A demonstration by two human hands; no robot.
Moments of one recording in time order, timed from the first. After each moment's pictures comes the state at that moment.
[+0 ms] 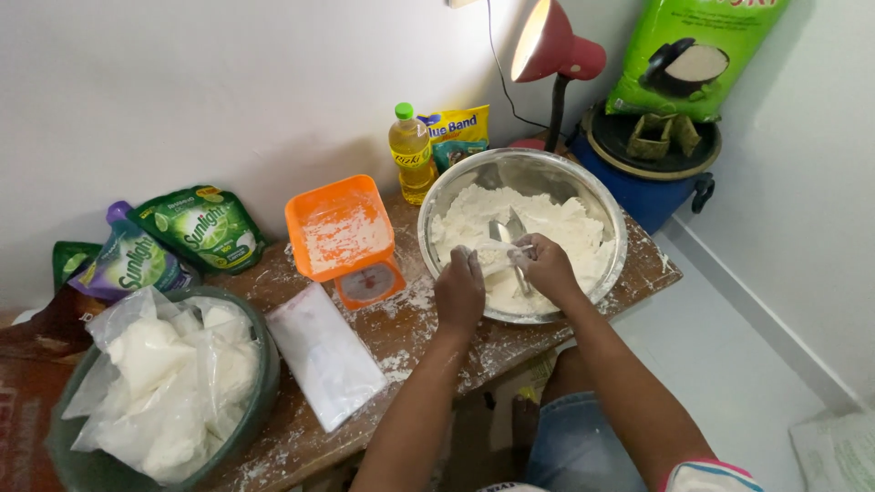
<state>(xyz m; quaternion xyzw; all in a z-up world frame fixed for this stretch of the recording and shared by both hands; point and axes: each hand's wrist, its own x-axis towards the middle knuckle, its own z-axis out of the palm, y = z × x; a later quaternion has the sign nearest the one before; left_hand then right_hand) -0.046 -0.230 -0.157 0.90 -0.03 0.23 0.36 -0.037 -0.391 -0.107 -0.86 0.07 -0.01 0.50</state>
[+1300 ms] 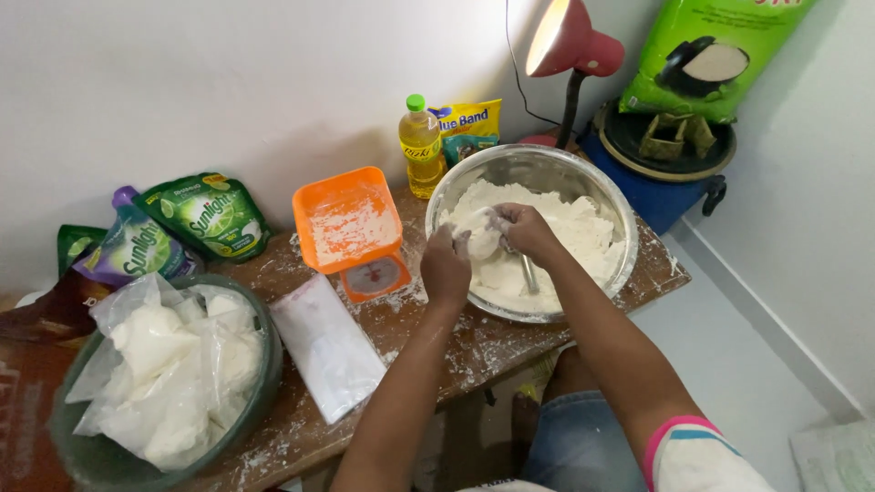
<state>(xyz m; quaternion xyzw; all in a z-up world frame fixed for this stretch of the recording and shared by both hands) -0.020 -0.202 -0.118 0.87 0.04 0.21 0.44 0.035 -0.362 -0.112 -0.75 0.00 0.07 0.65</state>
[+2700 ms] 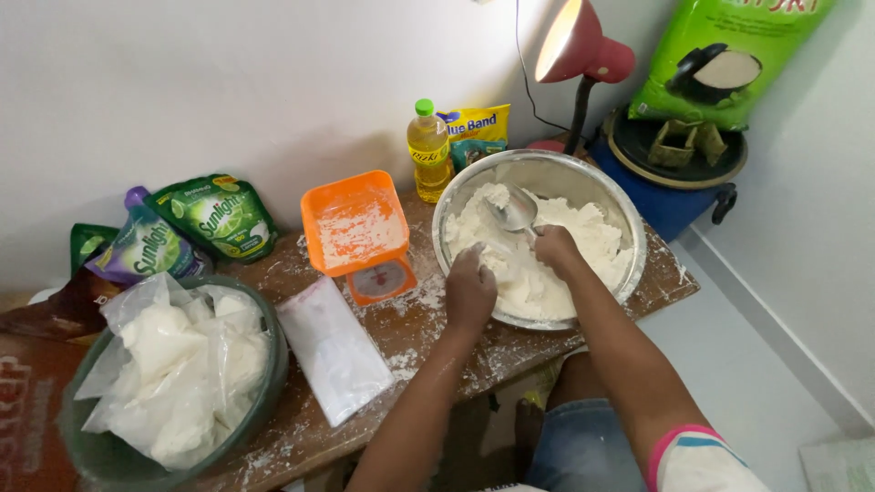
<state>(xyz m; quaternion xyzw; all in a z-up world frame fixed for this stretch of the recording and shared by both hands) -0.039 -0.222 -0.155 0.85 -0.04 0.16 0.50 0.046 -0.404 -0.159 -0.87 0.15 0.08 0.47</state>
